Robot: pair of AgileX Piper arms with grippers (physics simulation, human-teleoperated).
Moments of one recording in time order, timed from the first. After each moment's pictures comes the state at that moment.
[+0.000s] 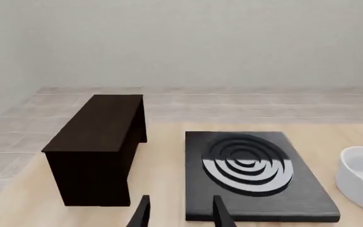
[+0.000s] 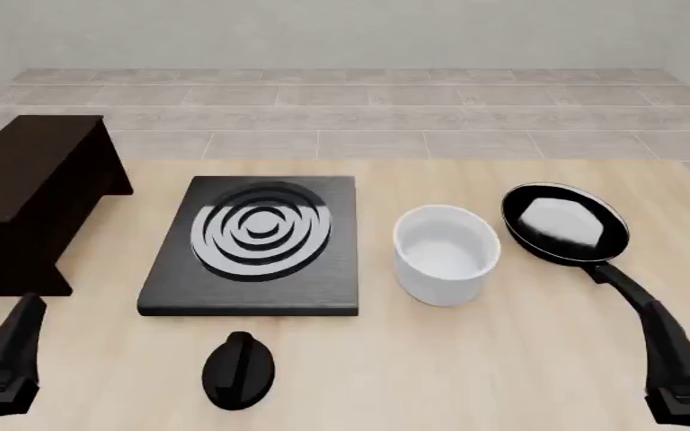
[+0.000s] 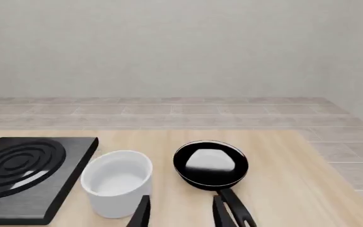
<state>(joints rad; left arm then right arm) 0.01 0.06 -0.06 0.06 0.01 0.00 0.00 0.00 0.00 0.00</state>
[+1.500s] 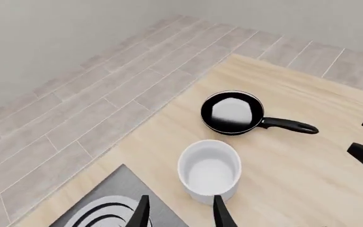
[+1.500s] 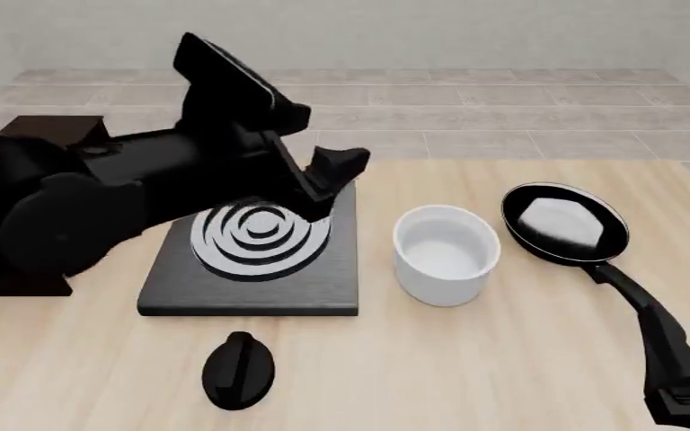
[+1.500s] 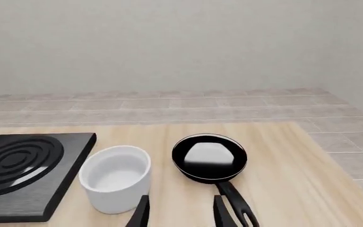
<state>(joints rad) -0.76 1.26 -0.99 0.07 0.16 -0.01 0.00 0.00 0.03 0.02</state>
